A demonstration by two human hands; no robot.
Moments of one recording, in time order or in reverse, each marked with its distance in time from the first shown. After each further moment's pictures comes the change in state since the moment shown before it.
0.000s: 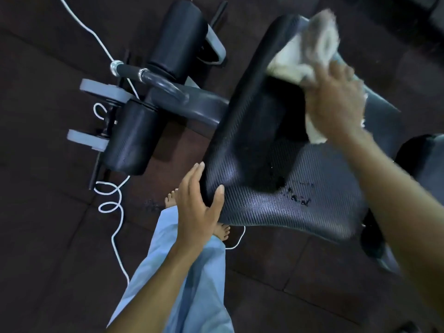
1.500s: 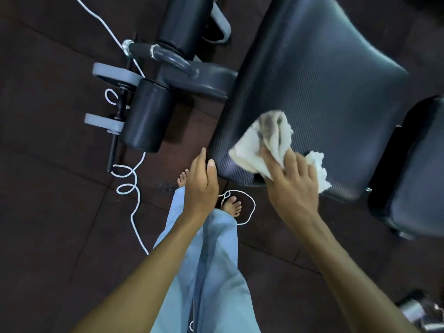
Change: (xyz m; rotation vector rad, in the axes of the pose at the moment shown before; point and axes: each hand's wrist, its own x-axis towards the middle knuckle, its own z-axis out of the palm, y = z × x) left_hand -0.019 -0.015 -0.025 -0.033 -0.197 -0.199; right_hand -0.222 -0.079 0.008 0.041 0.067 -0.127
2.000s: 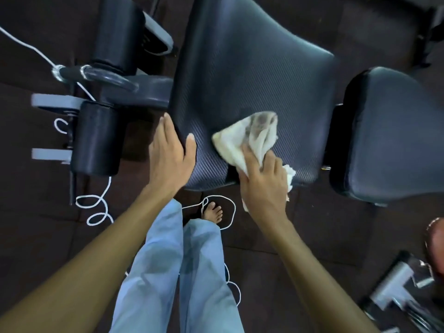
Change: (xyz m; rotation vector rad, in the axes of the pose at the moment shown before) left_hand 0.054 0.062 0.019 0.484 -0.033 0.318; right_hand -0.020 0.013 0.001 0.119 -0.013 0.388
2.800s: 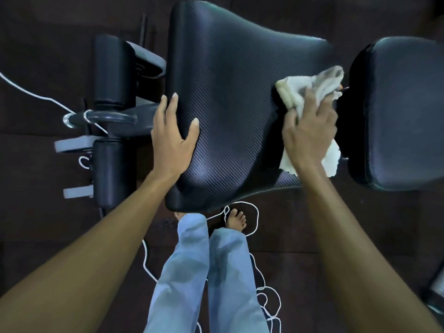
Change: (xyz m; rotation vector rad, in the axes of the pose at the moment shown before) left_hand 0.075 0.022 -0.002 -0.101 0.064 0.226; right_hand 0.108 0.070 0.003 0.129 0.059 0.578
